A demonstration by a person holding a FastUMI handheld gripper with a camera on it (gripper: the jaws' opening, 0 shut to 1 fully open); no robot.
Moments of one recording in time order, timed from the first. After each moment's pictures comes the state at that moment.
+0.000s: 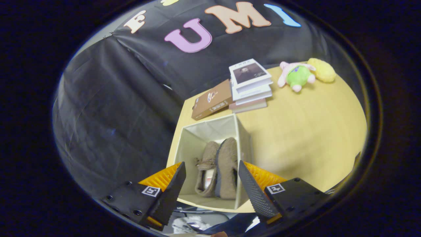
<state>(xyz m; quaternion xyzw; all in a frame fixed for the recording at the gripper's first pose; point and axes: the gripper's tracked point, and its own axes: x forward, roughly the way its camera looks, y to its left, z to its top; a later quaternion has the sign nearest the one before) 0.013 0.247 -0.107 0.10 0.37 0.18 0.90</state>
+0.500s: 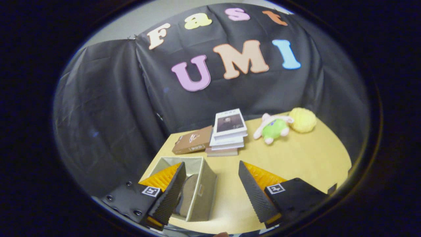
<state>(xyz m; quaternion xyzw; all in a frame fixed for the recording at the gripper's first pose) 0.045 0.170 -0.025 0.01 0.16 0.15 0.98</state>
